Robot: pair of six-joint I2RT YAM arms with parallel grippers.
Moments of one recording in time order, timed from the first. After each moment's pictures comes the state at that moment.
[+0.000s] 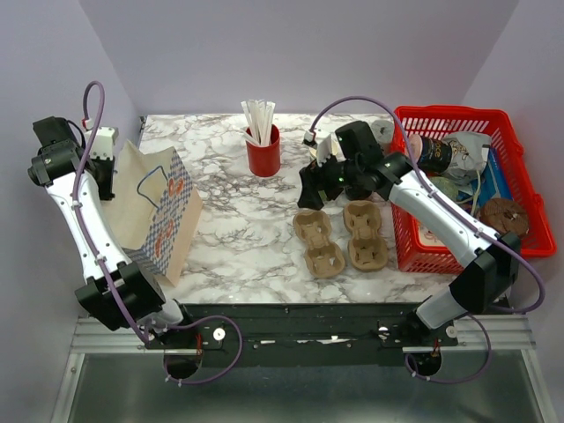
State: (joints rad) left arm 0.54 1.43 1.67 -1.23 0.18 0.53; right arm 0.61 1.54 1.48 -0.69 -0.43 -0.06
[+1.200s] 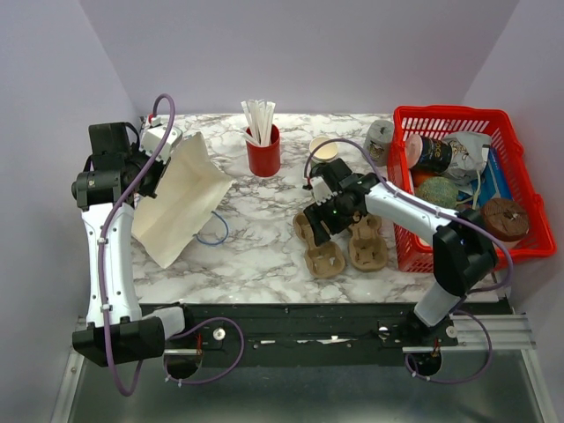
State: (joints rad) left arm 0.17 1.20 1.51 -1.07 0.24 0.62; right arm 0.62 1.68 1.22 -0.75 -0.27 -0.03
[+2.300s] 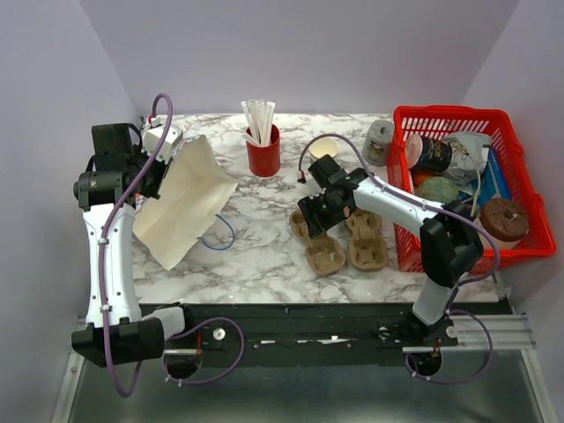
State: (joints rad) left arm 0.15 1.19 1.50 -1.08 0.25 0.56; right arm 0.66 1.78 1.32 -0.76 -0.17 0.10
